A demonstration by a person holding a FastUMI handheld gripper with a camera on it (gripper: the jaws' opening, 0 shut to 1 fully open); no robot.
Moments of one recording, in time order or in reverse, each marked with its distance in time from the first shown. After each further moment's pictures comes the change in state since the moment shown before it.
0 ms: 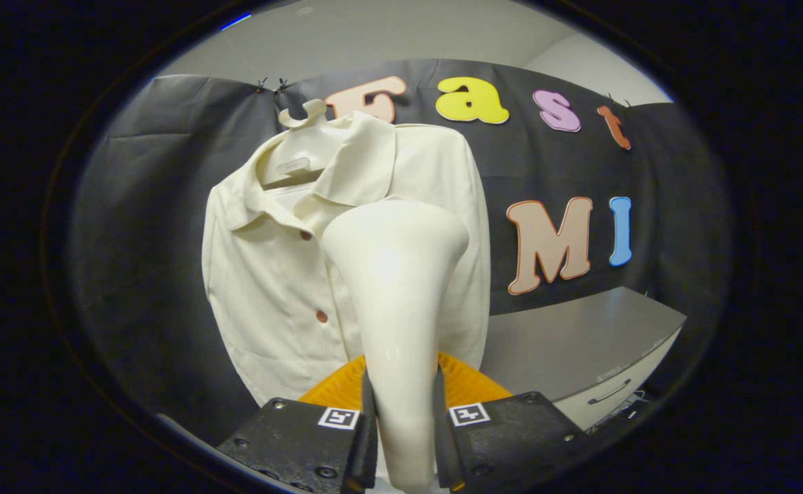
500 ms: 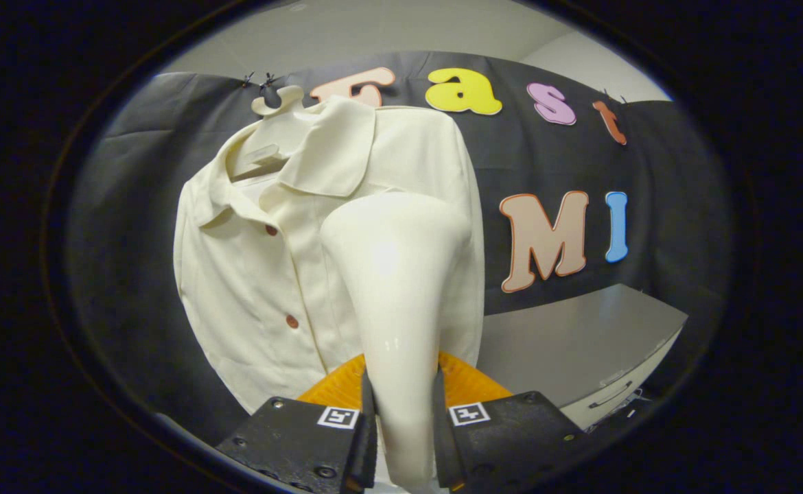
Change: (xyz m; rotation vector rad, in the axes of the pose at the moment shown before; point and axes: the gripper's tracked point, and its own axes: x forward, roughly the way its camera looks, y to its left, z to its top) arm 0.020 -0.010 -0.014 -0.003 0.032 -0.025
